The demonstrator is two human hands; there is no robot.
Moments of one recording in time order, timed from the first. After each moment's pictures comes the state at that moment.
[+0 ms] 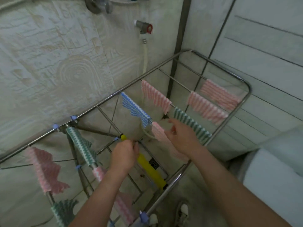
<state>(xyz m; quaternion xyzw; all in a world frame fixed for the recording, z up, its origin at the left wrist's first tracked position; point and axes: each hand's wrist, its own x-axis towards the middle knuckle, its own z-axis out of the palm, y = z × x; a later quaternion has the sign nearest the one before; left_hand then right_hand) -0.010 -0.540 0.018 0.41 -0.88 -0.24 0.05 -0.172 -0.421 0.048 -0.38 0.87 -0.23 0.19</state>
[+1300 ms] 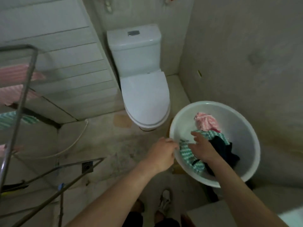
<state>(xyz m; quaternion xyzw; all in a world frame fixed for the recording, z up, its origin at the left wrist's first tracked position) 0.006 0.004 -0.023 -0.34 -0.88 -0.23 -0.24 0.050 0.184 -0.066 0.29 0.81 -0.47 0.21</state>
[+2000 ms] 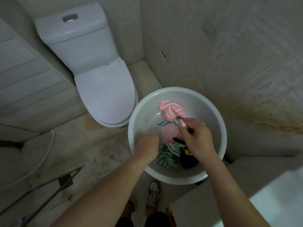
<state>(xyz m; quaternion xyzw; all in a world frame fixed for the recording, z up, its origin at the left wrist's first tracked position) -0.004 0.130 -0.105 -0.33 -0.89 0.03 -0.31 0.087 0.264 -0.063 0.27 0.86 -0.42 -0.12</state>
